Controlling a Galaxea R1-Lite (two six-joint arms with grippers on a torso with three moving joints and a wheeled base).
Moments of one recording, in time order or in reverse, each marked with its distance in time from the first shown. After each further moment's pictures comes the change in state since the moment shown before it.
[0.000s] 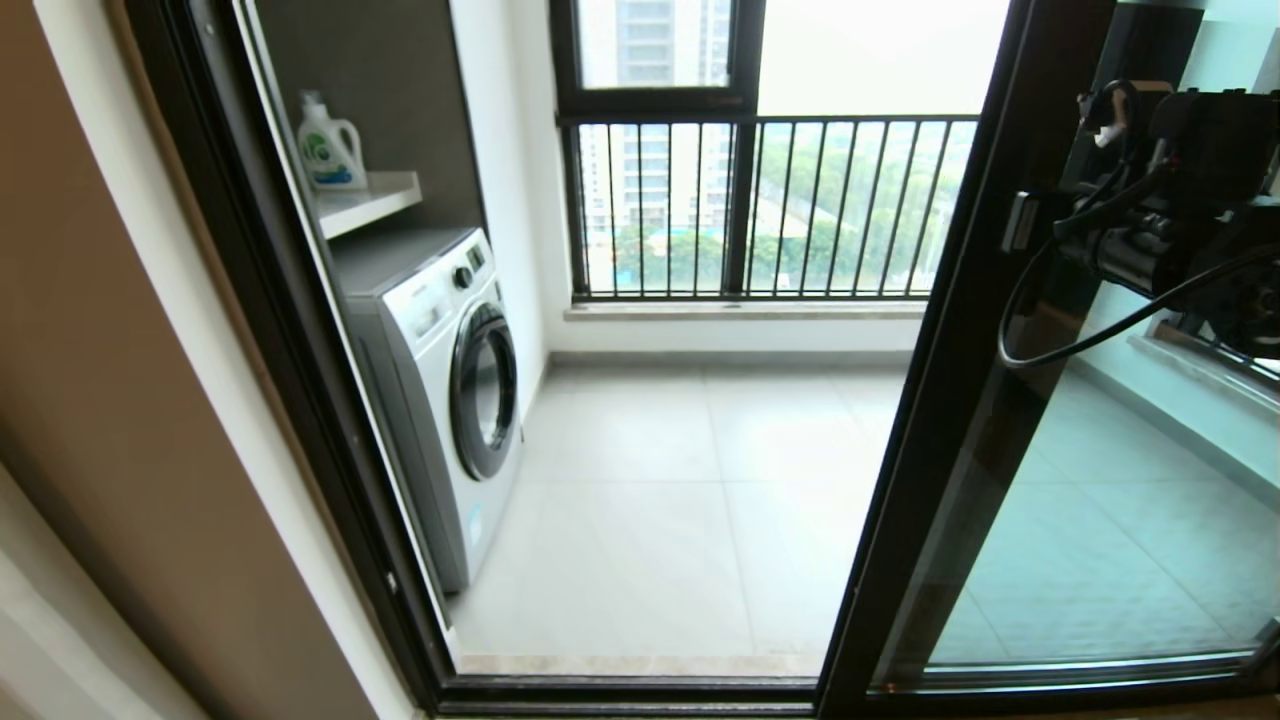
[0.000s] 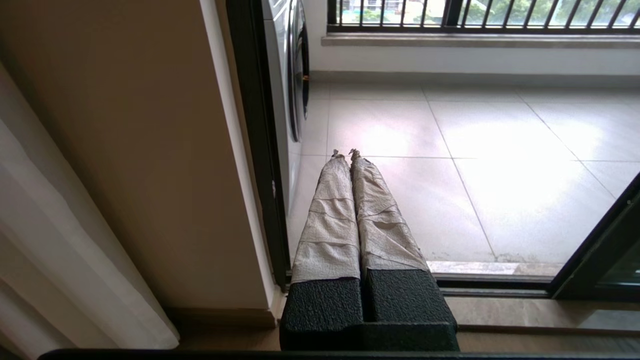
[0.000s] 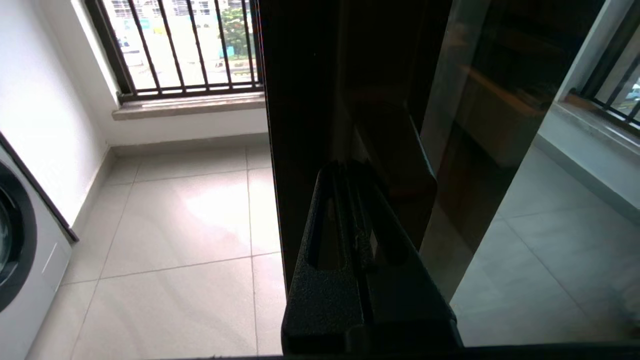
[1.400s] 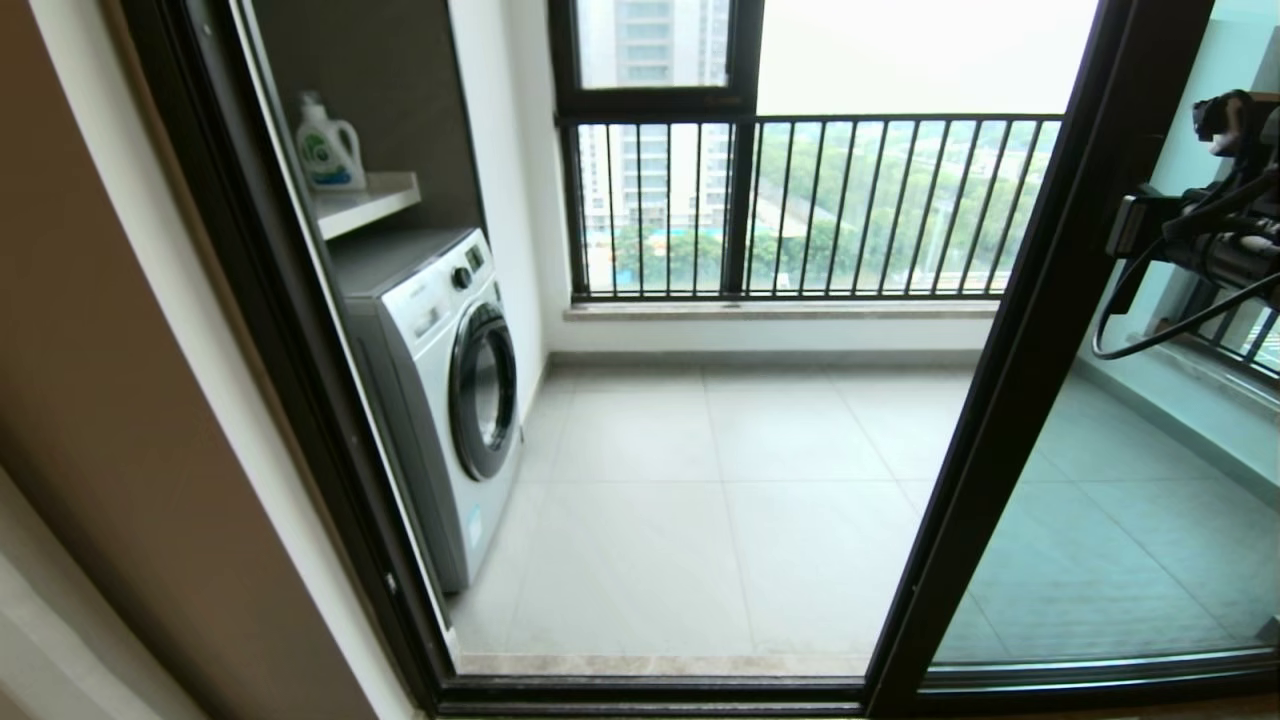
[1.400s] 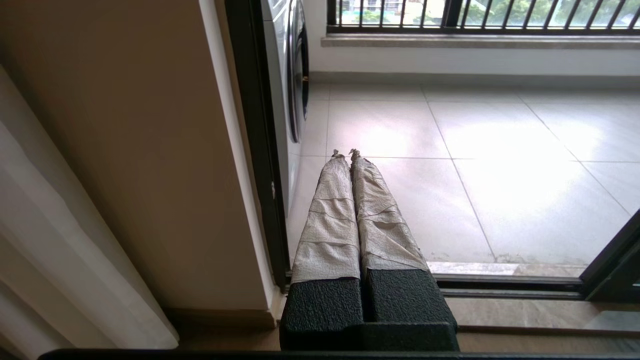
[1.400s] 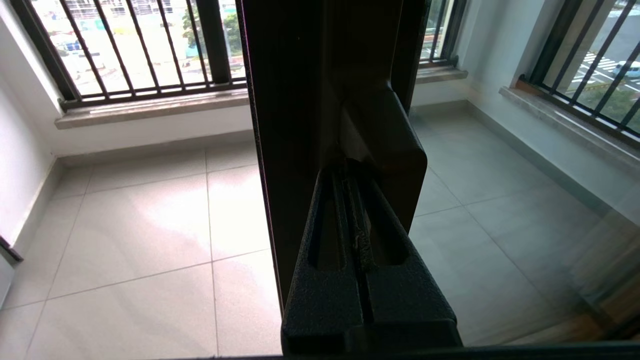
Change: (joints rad) left arm 0.000 0.000 0.000 -0.001 0.000 -0.001; right arm -0.213 0.007 -0.005 0.001 0.133 -0.007
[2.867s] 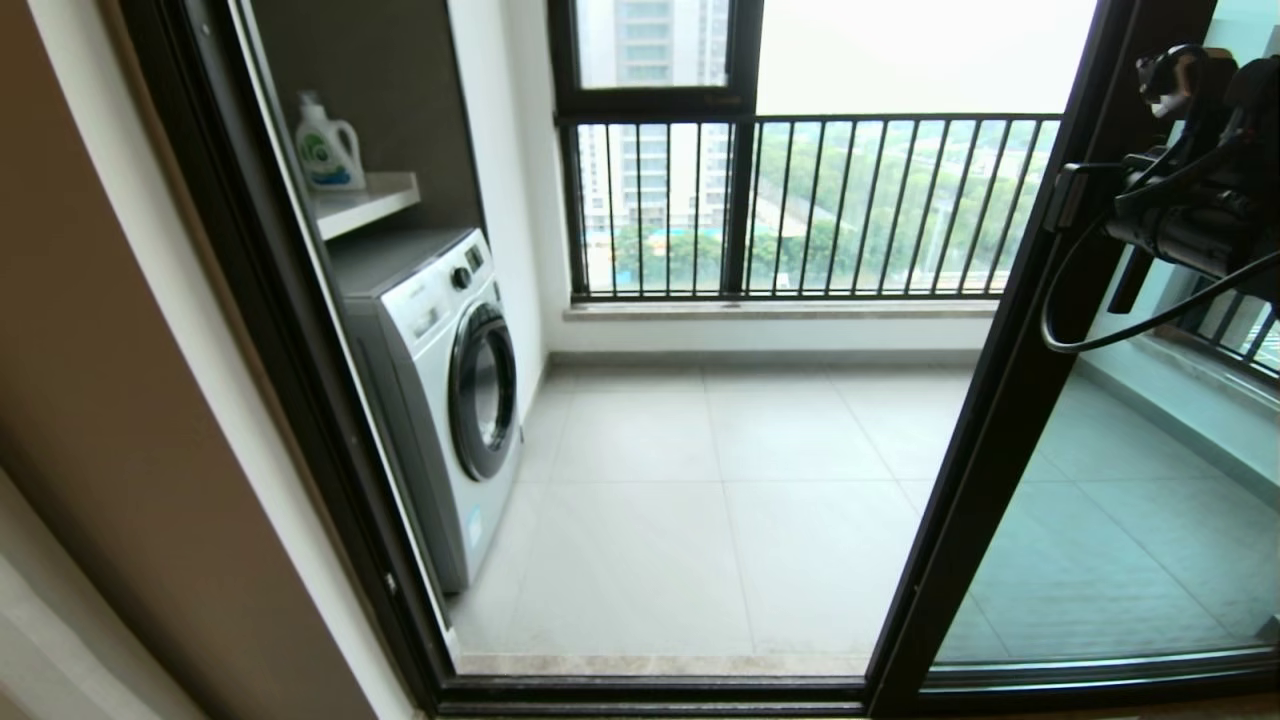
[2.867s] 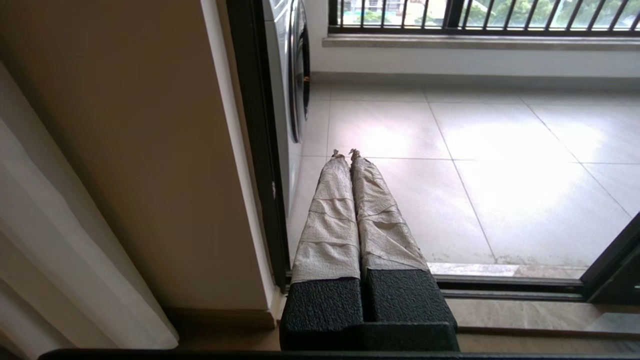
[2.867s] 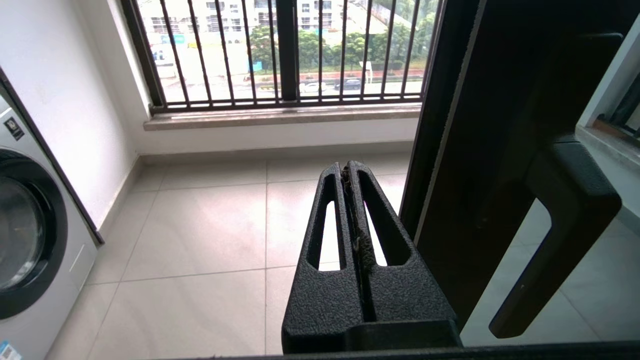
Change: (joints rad) left arm 0.000 0.000 0.000 0.000 0.002 -0.003; right arm 0.182 -0.045 -0.012 0.000 0.011 -0.003
